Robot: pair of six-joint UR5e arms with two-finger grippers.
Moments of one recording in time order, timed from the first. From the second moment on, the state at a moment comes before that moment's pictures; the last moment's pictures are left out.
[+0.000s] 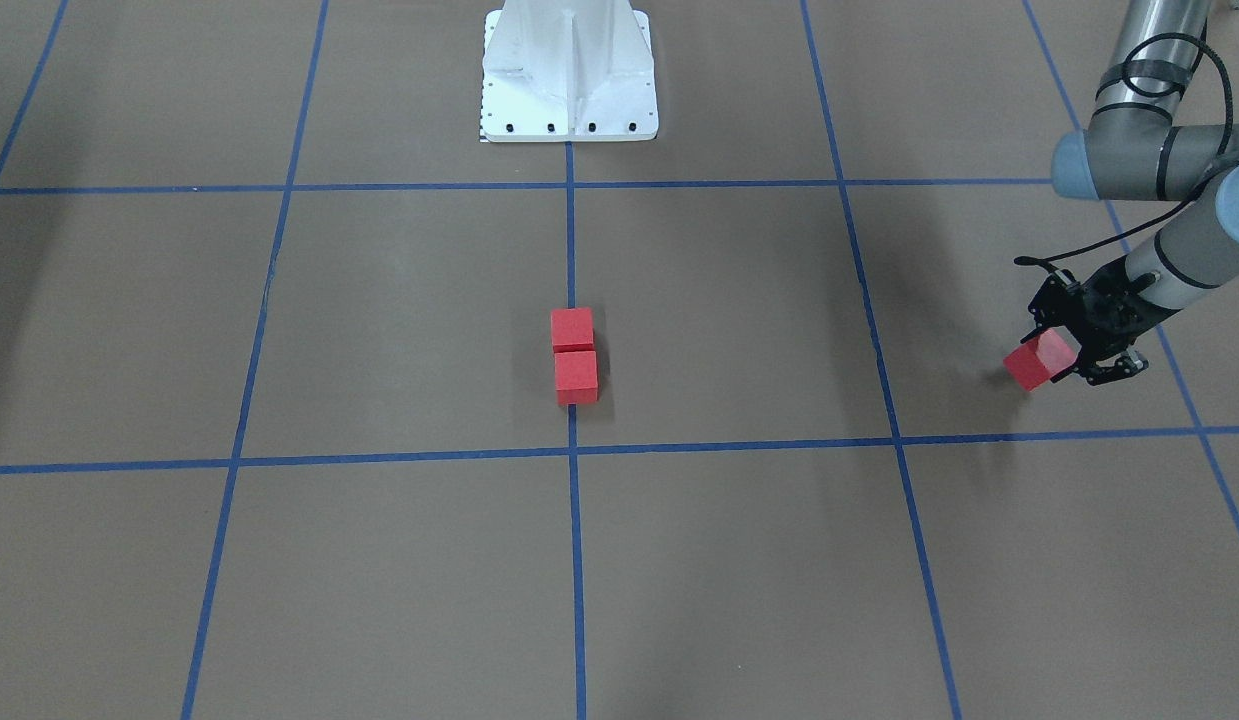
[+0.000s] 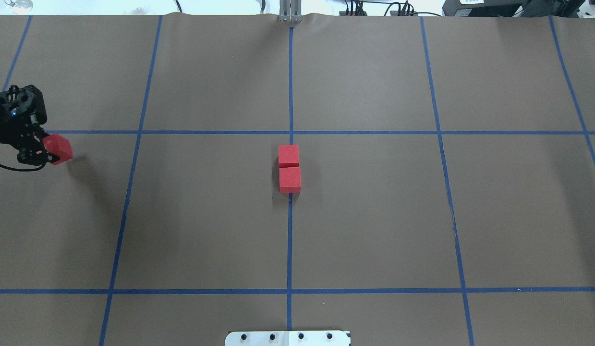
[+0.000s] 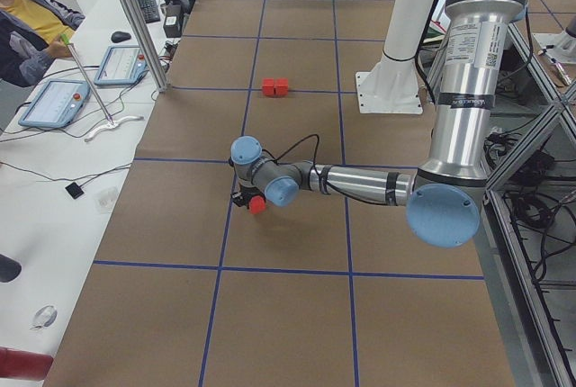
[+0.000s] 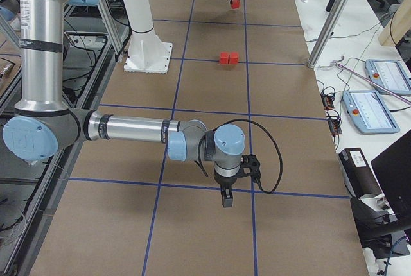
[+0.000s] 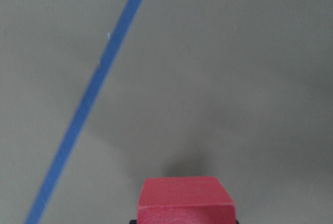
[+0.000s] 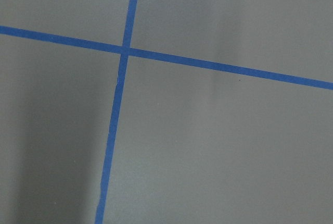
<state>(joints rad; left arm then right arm) -1.05 -1.71 -1.52 -2.10 -2.27 0.40 1.57 -1.65 1.62 -1.51 2.23 -0.12</state>
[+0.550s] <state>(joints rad) -0.96 -1.93 -1.59 -2.01 -2.19 0.38 1.57 -1.66 1.61 -1.51 2.23 -0.12</state>
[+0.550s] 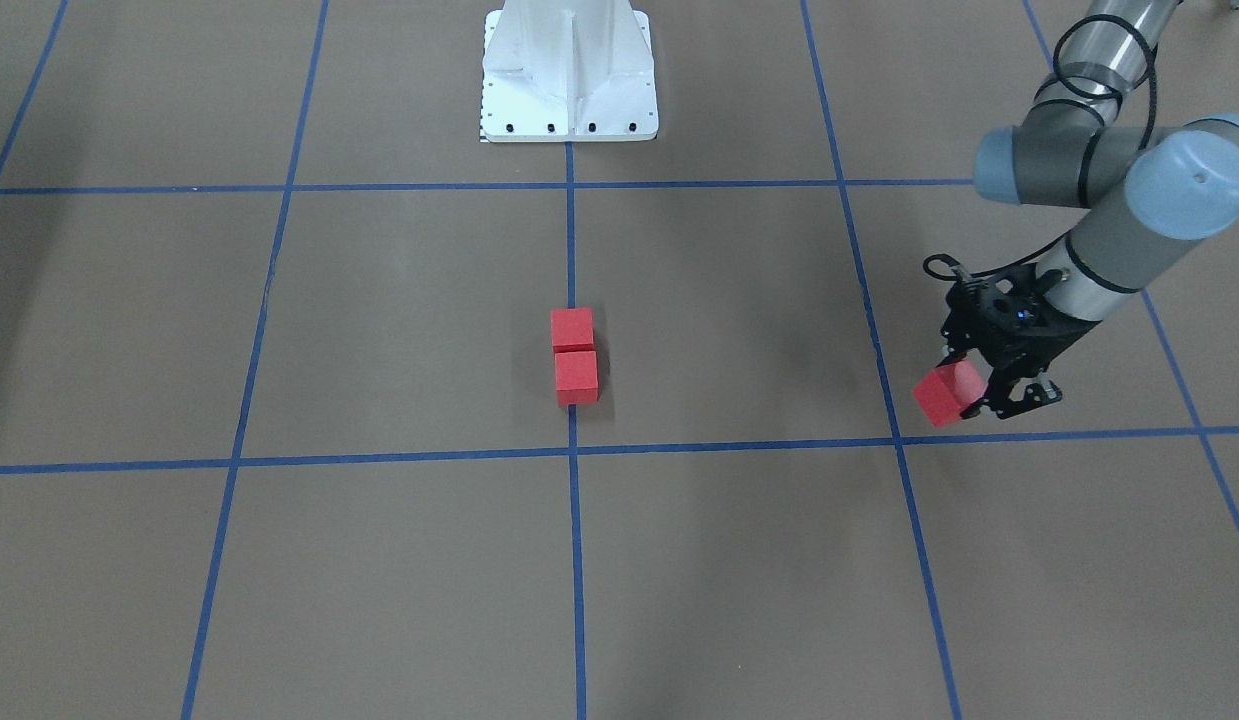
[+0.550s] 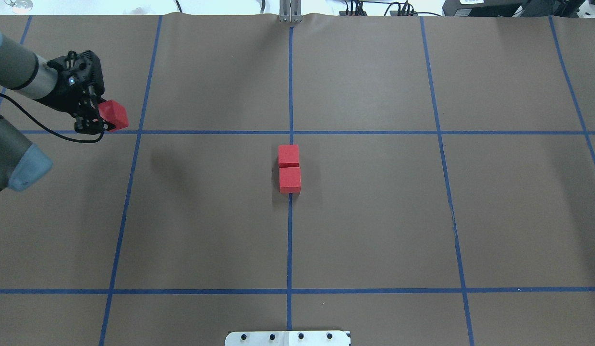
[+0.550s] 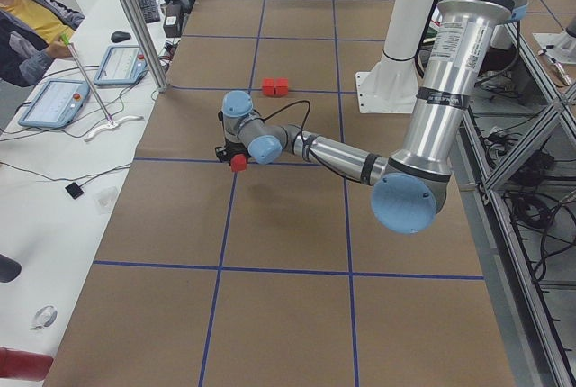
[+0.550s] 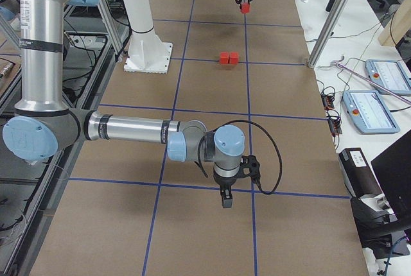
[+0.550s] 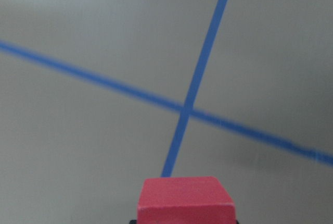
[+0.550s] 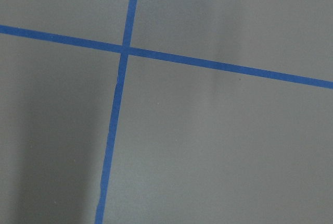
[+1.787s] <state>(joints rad) -0.65 -2.40 -1.42 -1.64 -2.03 0.37 1.57 -1.66 1.60 -1.51 2.23 -0.12</state>
